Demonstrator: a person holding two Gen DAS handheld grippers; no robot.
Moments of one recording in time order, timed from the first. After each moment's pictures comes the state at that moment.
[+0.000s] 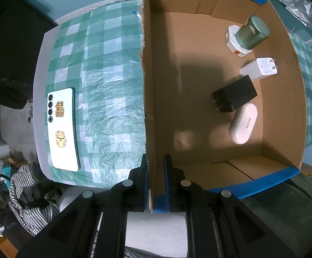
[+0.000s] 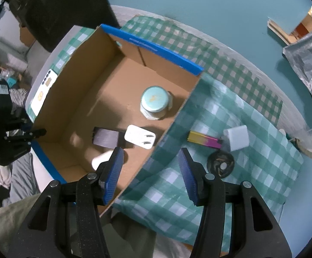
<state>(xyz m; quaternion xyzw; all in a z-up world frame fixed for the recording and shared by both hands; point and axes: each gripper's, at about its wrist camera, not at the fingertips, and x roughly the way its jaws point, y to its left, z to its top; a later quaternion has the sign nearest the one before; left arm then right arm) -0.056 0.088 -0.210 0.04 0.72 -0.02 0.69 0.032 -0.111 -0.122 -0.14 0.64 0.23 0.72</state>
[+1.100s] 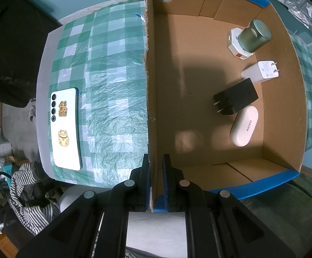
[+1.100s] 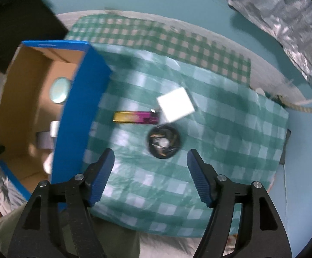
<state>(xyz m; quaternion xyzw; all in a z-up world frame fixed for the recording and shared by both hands) -0.057 0.088 -0.206 0.04 0.72 -0.02 0.69 0.063 -0.228 -0.170 -0.08 0.68 0.09 0.72</state>
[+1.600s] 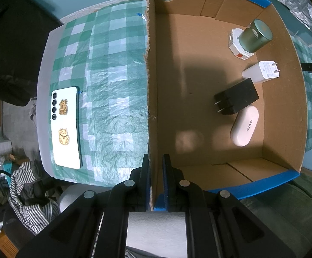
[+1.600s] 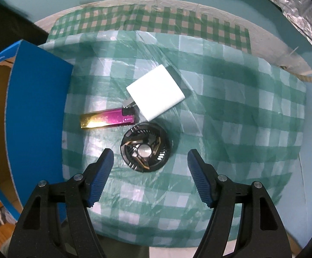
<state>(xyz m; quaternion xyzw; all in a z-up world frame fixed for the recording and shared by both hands) -0.059 0.089 -0.206 0.04 0.72 -0.01 0.69 0.081 -0.254 -0.235 -0.03 0.71 0.06 0.70</state>
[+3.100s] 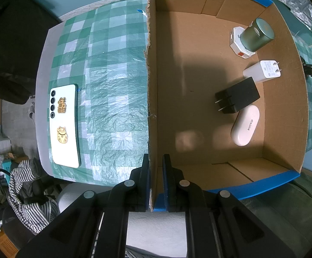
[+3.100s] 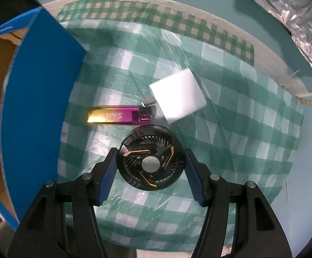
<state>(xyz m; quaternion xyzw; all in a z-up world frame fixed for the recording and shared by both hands) -0.058 0.089 -0.209 0.04 0.72 -0.01 0.69 0.070 -0.214 -0.226 -0.10 0.70 0.08 0.70</state>
